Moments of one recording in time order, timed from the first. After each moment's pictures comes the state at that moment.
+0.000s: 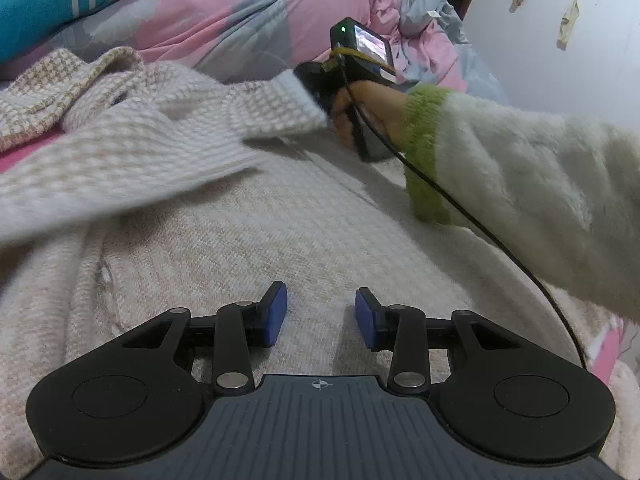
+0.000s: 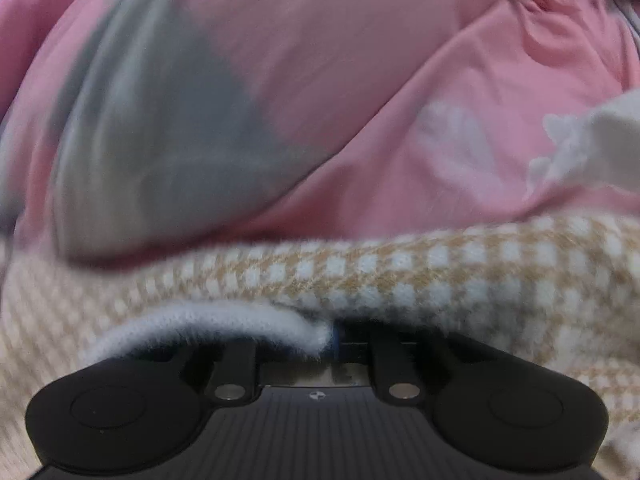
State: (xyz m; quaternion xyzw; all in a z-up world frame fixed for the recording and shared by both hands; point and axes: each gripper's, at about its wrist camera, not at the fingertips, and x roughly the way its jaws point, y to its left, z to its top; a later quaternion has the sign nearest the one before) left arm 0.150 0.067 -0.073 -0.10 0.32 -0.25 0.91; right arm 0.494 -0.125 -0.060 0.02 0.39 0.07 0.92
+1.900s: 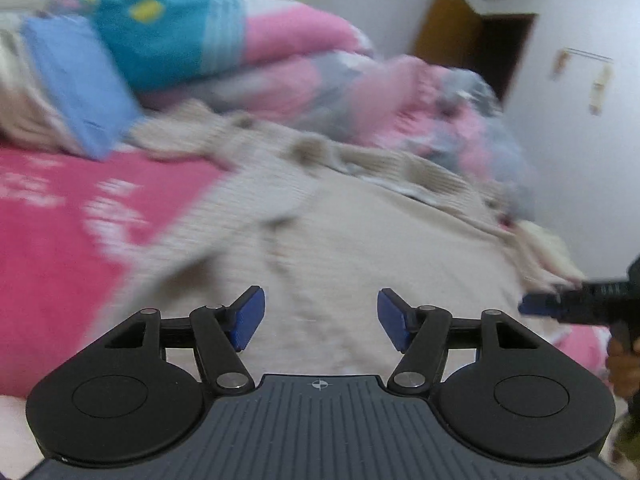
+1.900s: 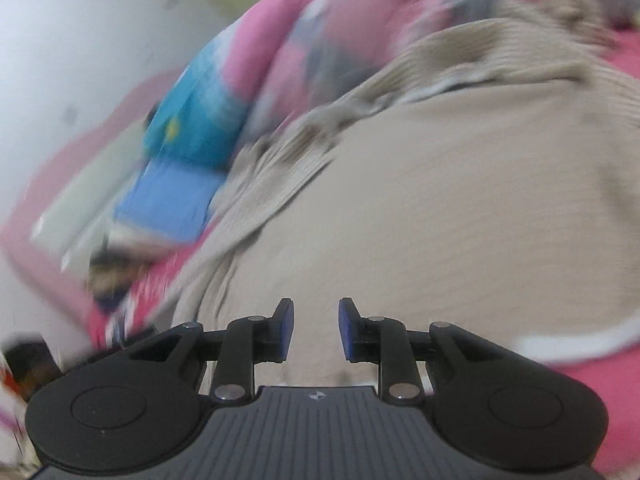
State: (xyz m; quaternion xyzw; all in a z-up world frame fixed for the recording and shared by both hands) left arm -0.028 0.165 -0.011 -0.13 0.26 -0.10 0.95; right arm 0.032 -0.248 -0.003 0.19 0.38 0.26 0.87
